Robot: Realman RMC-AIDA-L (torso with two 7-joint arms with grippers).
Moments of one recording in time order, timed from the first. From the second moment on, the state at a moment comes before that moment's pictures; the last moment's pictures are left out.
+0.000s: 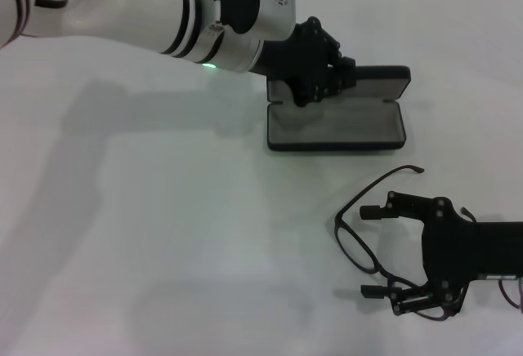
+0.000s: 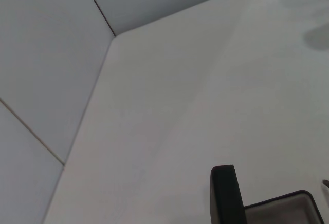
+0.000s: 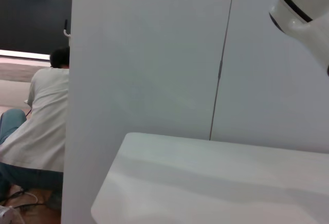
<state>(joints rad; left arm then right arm) -1.24 -2.09 2.85 -0.20 0.02 1.06 -0.77 0.42 2.01 -1.21 -0.51 -1.60 -1.63 0.72</state>
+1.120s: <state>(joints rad) -1.21 -2.08 2.84 -0.23 -0.10 1.24 -0.77 0.41 2.01 -1.15 -0.51 -1.60 -1.63 0.75</state>
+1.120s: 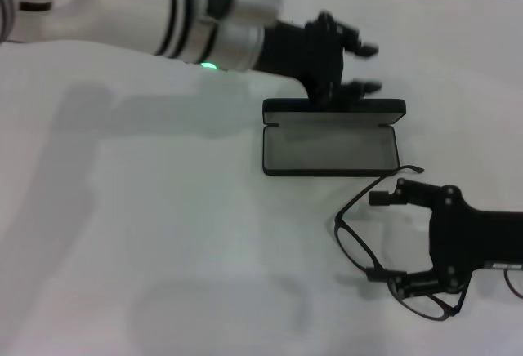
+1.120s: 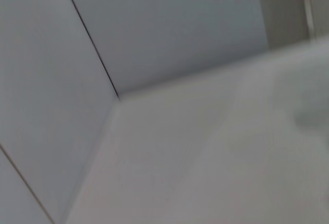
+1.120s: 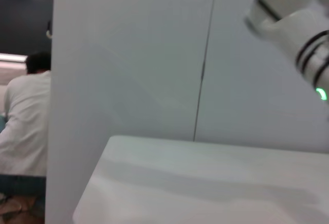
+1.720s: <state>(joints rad) -0.98 -2.09 2.84 -0.28 -0.44 1.50 -0.85 0.42 2.01 -1.16 -1.05 -1.81 -1.70 1.53</state>
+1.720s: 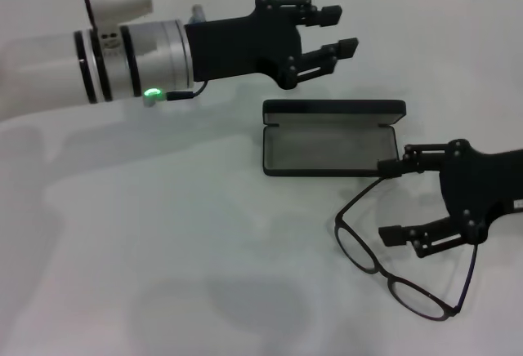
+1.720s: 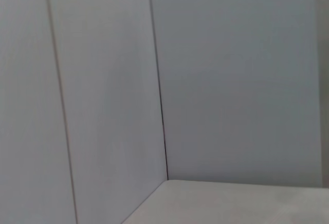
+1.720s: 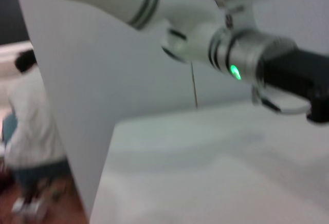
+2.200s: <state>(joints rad) -0.86 -2.09 2.84 -0.28 -0.50 1.53 -0.87 0.60 2.02 -1.33 -1.42 -2.10 -1.77 2.10</state>
